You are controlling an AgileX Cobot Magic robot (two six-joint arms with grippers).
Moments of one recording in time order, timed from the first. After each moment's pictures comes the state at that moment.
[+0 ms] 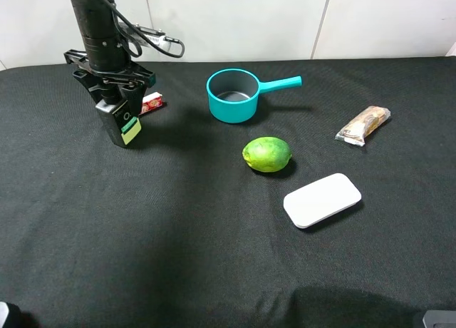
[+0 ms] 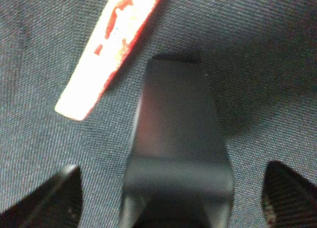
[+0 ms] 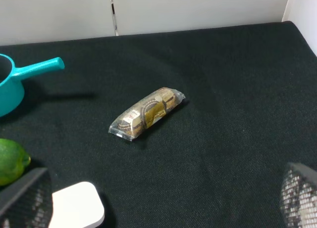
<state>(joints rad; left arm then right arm) -0.30 2.15 -1.65 0.09 1.13 0.02 0.01 0.00 -0.50 0.01 1.03 0.00</state>
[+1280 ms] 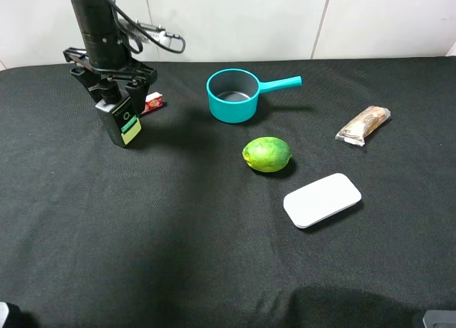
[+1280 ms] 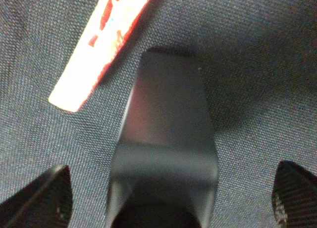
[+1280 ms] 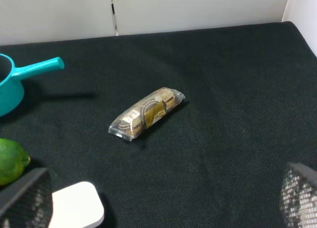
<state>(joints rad) -0.31 2.12 -1.65 0.07 1.13 0.01 0.01 0.00 -0.50 0.01 1.03 0.00</state>
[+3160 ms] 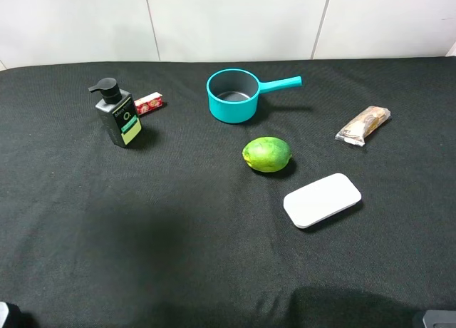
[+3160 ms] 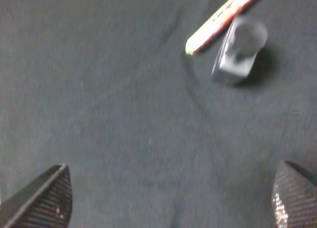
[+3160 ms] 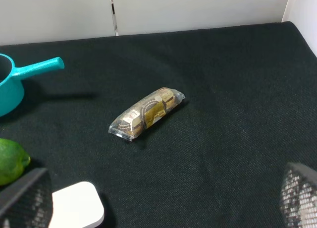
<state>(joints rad) -0.11 1.09 -1.16 0.09 1.12 0.01 0.01 0.00 -0.50 0.01 1.03 0.00</state>
